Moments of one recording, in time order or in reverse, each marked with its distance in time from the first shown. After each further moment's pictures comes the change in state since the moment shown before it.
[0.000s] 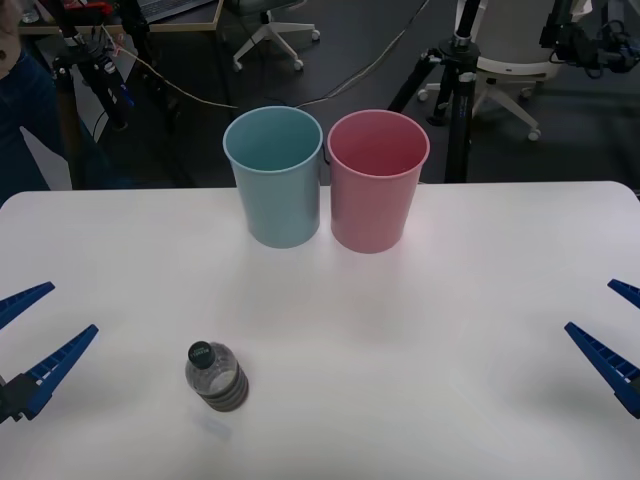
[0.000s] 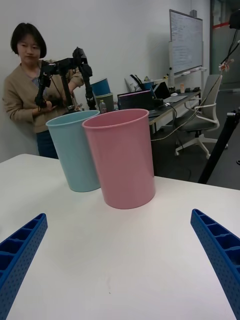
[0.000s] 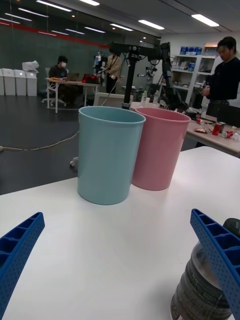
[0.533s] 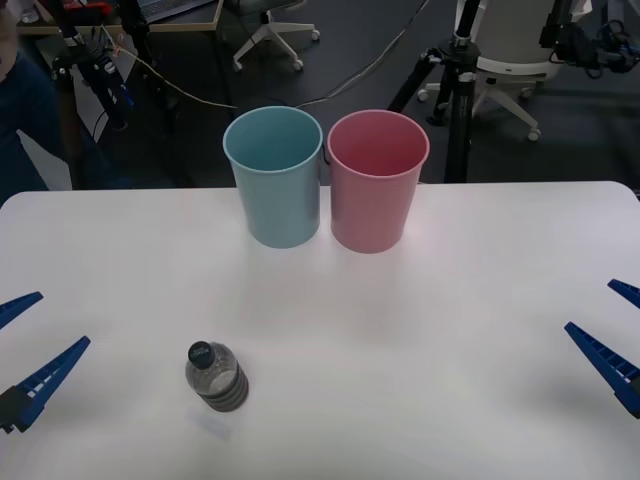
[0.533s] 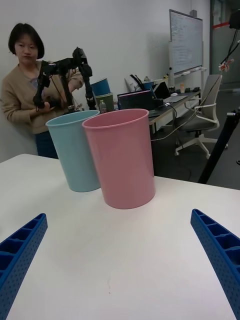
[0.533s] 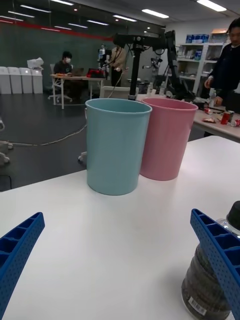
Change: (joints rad) right arm 0.000 0.000 0.000 0.000 0.000 0.000 0.000; left arm 0.033 0.018 0.010 0.019 0.003 0.007 -0.083
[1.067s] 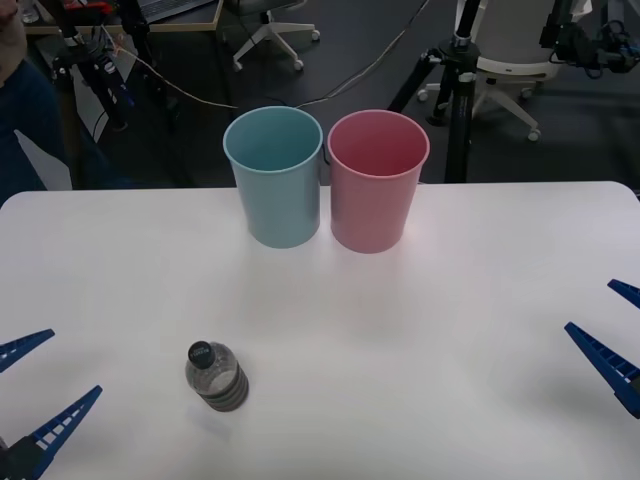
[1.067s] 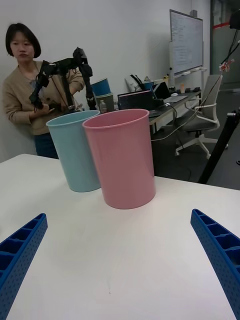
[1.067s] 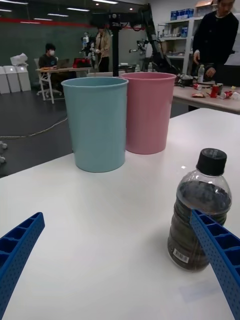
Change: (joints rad) right arm 0.000 0.000 0.000 0.000 0.000 0.000 0.000; left arm 0.106 0.070 -0.121 0.040 0.104 -0.001 -0.252
